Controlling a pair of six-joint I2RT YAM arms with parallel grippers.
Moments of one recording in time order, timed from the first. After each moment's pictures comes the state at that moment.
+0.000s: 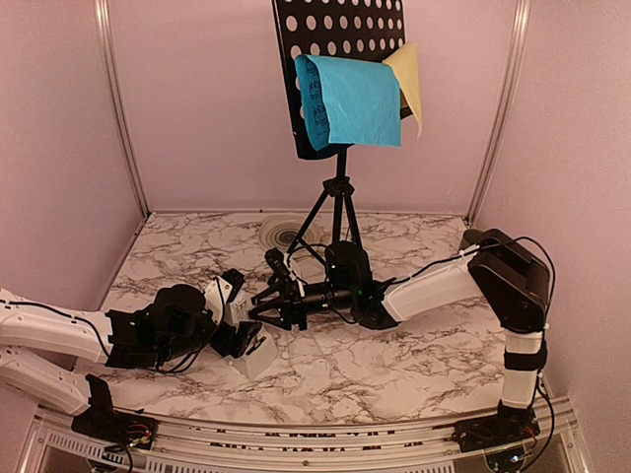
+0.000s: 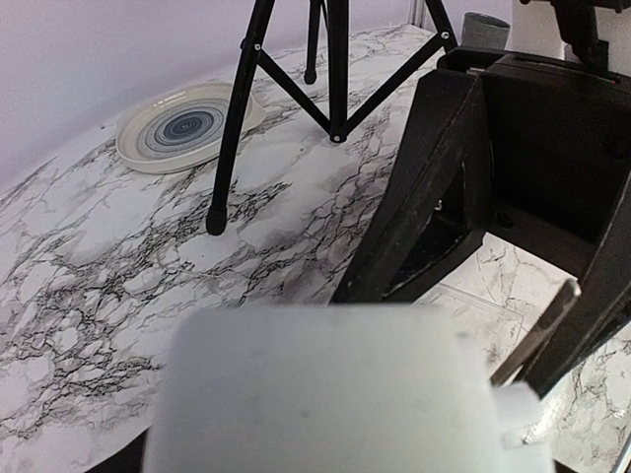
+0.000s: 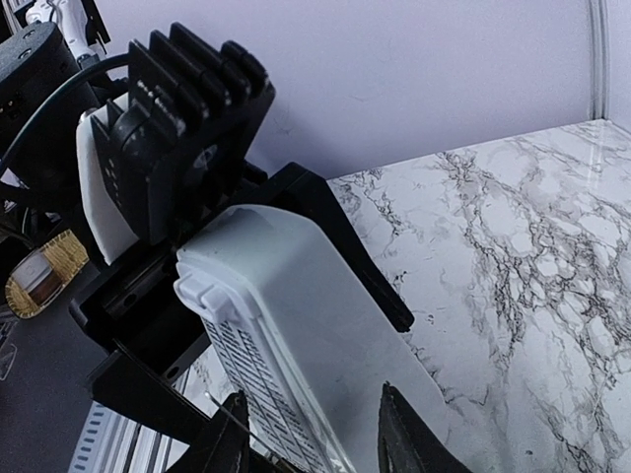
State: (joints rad) left arm -1.05 1.19 0.48 0.19 -0.34 -0.18; right arm 0.94 2.00 1.13 0.70 -0.71 0.16
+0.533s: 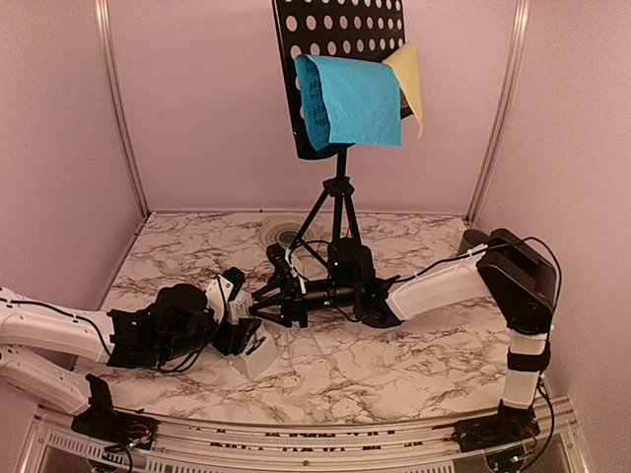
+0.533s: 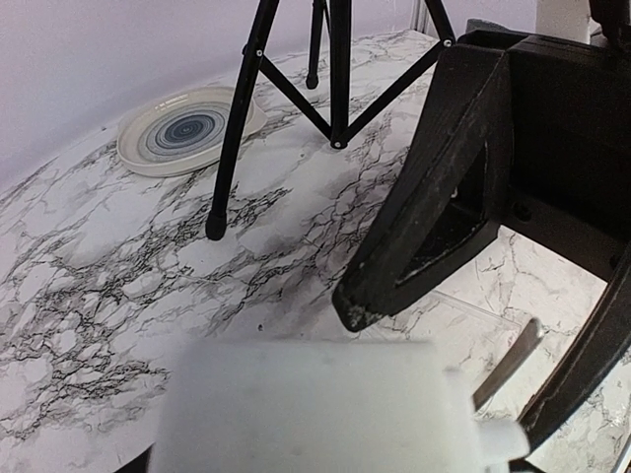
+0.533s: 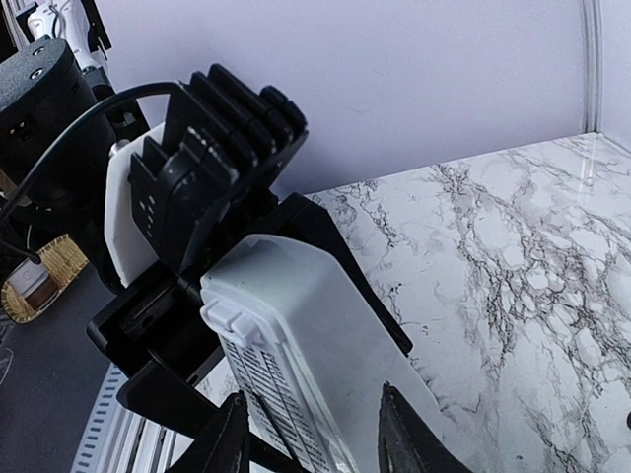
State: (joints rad) left arm -1.05 1.21 0.49 0.20 -0.36 -0.20; right arm 0.95 1.97 1.12 0.68 -0.69 0.15
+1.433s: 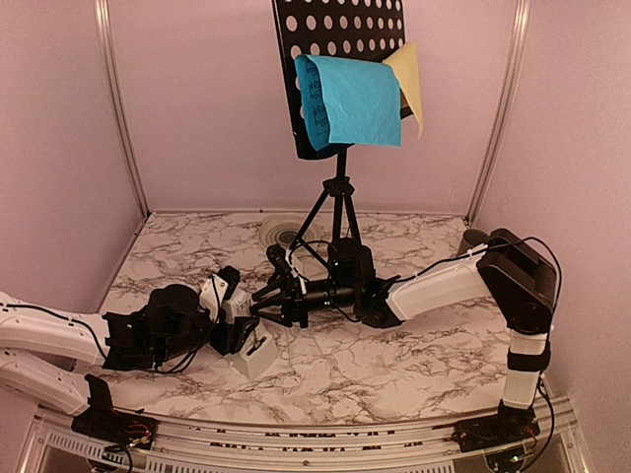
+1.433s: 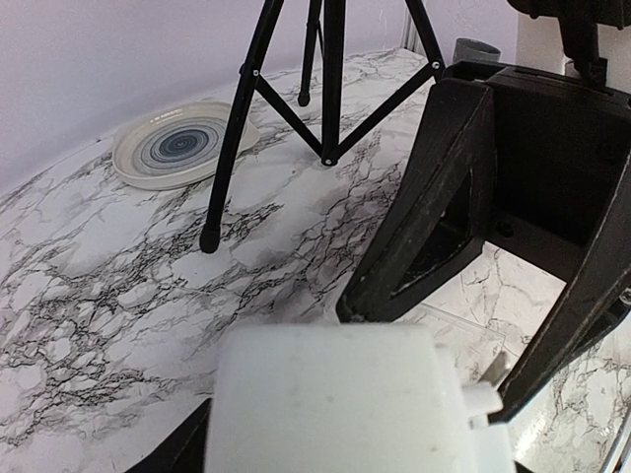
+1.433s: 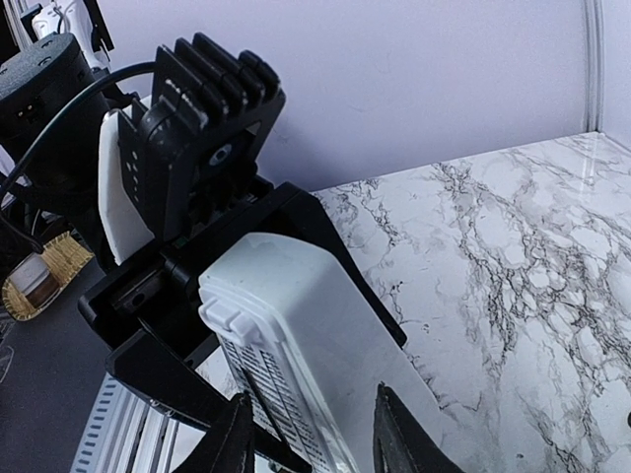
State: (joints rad) left arm -1.05 1.17 0.46 0.26 -0.33 -0.20; right arm 0.95 1.96 1.12 0.68 -0.69 0.14
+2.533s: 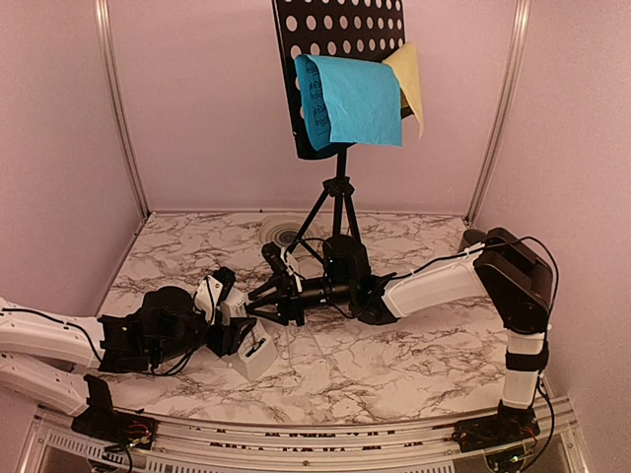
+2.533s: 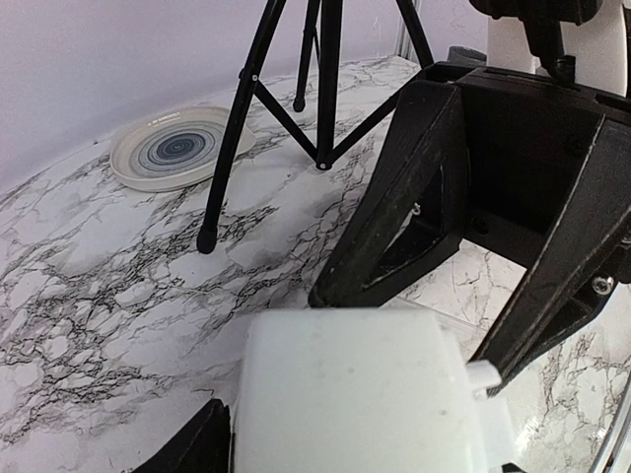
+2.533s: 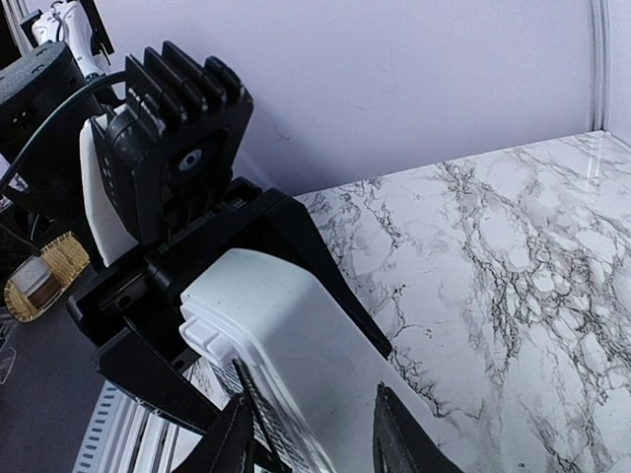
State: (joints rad) left arm -1.05 1.13 0.42 0.27 -0.32 -0.20; right arm 0.95 1.99 1.16 0.64 -0.69 0.14
